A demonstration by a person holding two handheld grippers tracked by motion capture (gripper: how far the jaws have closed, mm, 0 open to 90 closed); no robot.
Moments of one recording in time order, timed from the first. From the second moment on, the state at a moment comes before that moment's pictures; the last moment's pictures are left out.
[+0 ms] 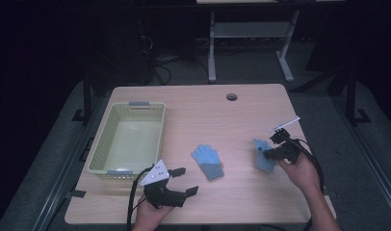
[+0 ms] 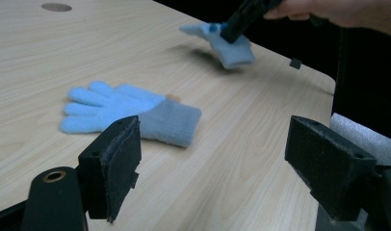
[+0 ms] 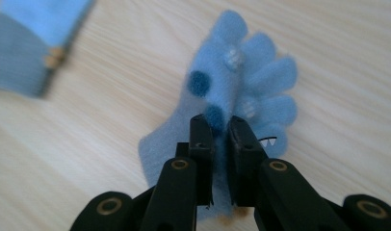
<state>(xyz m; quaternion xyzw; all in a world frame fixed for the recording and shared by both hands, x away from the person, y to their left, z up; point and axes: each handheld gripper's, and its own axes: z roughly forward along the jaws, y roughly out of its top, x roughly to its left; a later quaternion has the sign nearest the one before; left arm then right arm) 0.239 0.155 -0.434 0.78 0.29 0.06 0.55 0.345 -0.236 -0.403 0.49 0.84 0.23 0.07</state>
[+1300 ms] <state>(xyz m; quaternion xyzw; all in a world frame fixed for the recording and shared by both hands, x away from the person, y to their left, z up) 0.238 0.157 -0.433 0.78 0.29 0.08 0.54 0.377 -0.086 -0.388 0.30 0.93 0.23 0.01</state>
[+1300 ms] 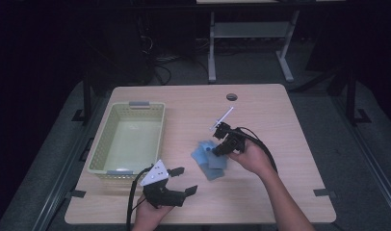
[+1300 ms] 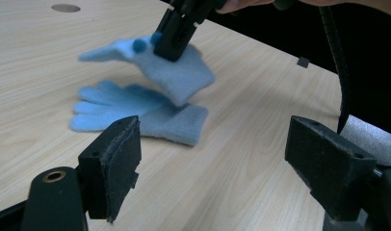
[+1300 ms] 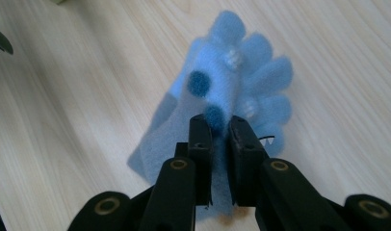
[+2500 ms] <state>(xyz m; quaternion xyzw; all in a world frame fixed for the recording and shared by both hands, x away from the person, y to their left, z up) 0.241 0.158 -0.435 0.78 0.30 0.07 0.55 0.383 -0.056 -0.413 0.26 0.95 0.18 -0.01</state>
